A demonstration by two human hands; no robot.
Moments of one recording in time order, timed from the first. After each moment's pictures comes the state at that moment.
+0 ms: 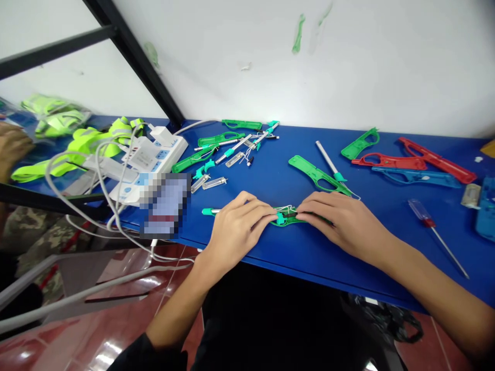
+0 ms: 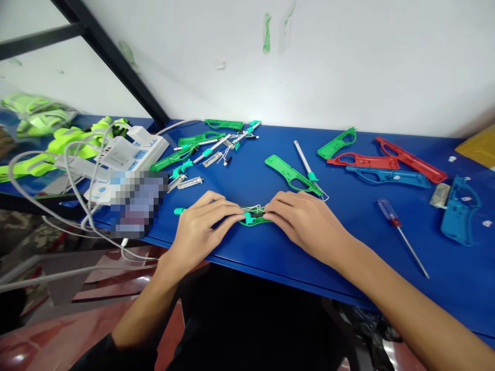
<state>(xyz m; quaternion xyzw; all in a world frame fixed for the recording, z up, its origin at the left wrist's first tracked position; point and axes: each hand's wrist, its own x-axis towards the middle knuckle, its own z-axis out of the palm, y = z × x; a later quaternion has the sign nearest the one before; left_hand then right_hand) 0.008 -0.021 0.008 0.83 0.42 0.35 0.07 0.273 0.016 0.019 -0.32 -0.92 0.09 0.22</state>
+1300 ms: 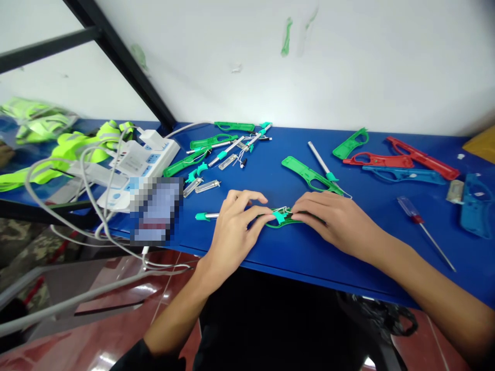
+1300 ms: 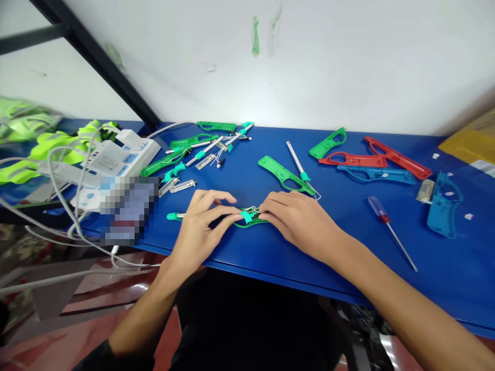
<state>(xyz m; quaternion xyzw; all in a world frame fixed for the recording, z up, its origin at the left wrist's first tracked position) 0.018 -0.018 0.001 0.79 0.46 0.38 0.09 0.273 0.018 0.020 -0.31 -0.92 0.11 0.22</state>
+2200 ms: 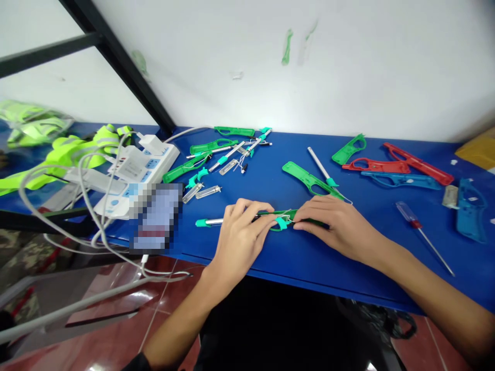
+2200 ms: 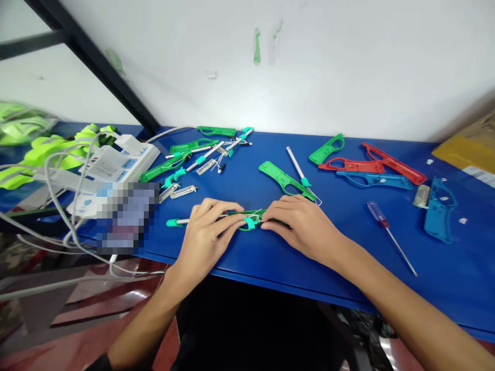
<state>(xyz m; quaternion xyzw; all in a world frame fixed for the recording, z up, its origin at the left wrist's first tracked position) 0.022 -0.019 -0.001 0.82 0.45 0.34 0.03 0.277 0.022 0.019 -0.32 -0.91 0.17 0.22</state>
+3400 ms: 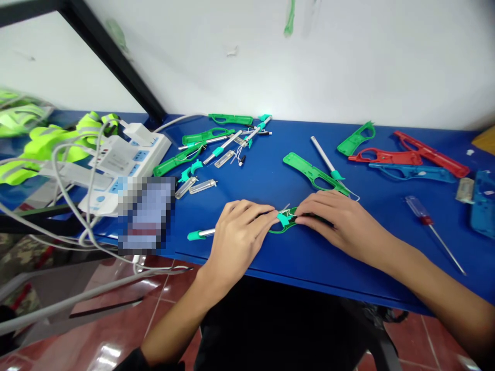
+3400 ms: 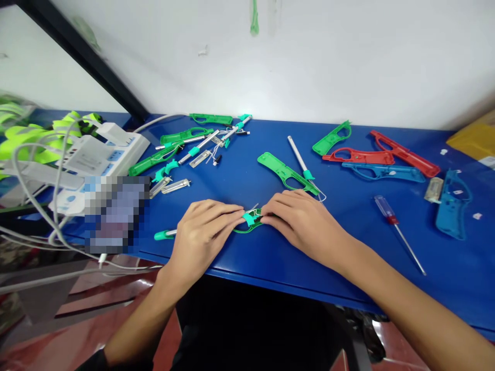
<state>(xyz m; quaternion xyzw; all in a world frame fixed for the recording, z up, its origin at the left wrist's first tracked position) 0.020 -0.019 -0.004 0.83 0.42 0.35 0.02 0.275 0.020 0.015 -0.32 -0.91 0.15 0.22</state>
